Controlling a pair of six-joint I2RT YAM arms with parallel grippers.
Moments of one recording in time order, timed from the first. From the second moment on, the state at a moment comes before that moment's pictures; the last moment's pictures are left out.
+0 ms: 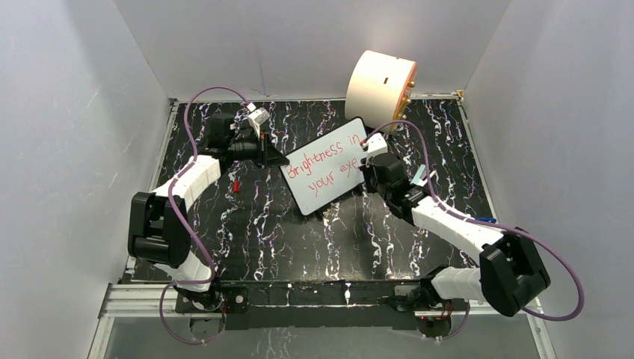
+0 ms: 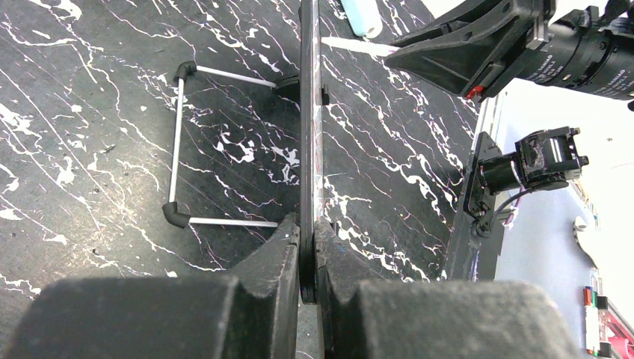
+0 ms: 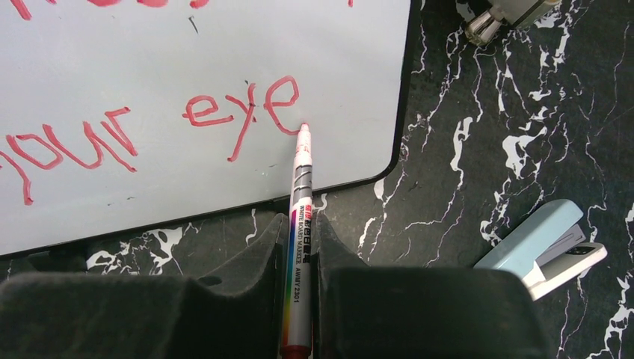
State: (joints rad) left arm -0.18 1.60 1.08 -0.13 0.98 -0.06; right arm 0.62 1.26 0.72 0.00 0.25 0.04
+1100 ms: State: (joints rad) left arm -0.19 1.60 1.08 -0.13 0.98 -0.06; right arm 0.56 1.26 0.72 0.08 0.20 0.04
